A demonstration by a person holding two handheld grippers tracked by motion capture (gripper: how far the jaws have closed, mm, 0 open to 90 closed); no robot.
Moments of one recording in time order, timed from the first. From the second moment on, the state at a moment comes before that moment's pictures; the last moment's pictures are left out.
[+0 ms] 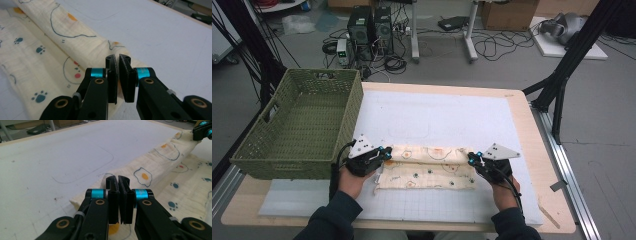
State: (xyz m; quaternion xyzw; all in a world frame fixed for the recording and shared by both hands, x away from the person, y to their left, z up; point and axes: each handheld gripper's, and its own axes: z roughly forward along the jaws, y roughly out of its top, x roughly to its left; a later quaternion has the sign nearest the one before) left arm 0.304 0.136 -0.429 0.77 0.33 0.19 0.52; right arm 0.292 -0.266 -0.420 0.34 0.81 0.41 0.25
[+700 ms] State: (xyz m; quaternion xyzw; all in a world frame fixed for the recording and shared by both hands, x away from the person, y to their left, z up) left arm 0.300 0.164 -0.423 0.73 0.38 0.17 0.54; right arm 0.272 -0.298 -0.412 0.36 0.79 0.45 0.22
